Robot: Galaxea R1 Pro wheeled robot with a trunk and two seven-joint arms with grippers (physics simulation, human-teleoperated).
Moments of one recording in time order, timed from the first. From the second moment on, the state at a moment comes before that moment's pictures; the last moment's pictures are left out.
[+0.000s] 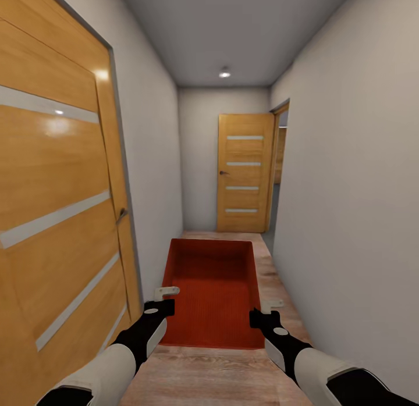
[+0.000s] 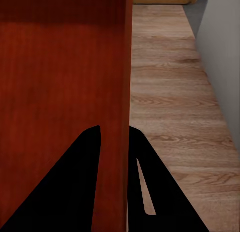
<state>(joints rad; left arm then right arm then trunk) -0.72 -0.14 -0.05 -0.34 0.07 0.09 0.26 -0.77 0.08 0.24 -0.03 -0.22 -0.25 -0.09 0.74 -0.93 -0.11</state>
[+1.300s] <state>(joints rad) -0.72 -0.14 -0.05 -0.34 0.07 0.09 0.26 -0.77 0.08 0.25 -0.03 -0.23 -0.25 -0.09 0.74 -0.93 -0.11</state>
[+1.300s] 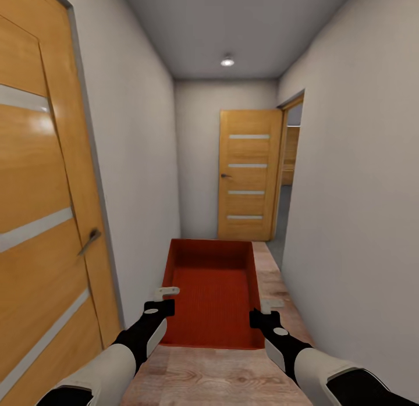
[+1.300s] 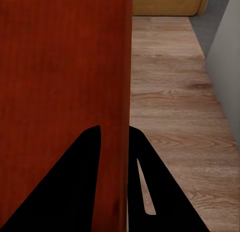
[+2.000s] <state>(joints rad) -0.72 -0.14 -0.05 -0.34 0.06 0.09 0.26 -0.77 0.08 0.25 -0.04 -0.22 -0.25 -0.09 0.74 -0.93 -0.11</state>
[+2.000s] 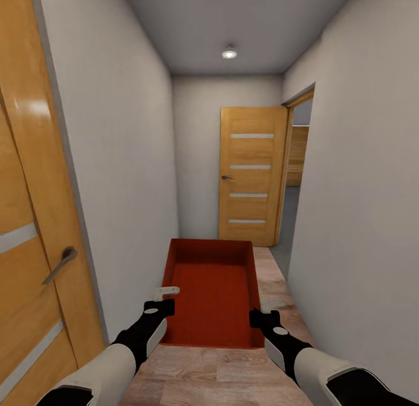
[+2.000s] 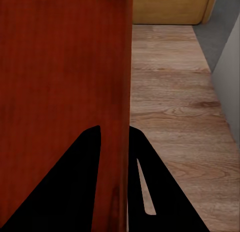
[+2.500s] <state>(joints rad) -0.72 -0.15 -0.04 -0.34 0.06 0.09 0.26 -0.77 0.08 0.25 -0.04 -0.23 -0.25 -0.09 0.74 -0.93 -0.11</state>
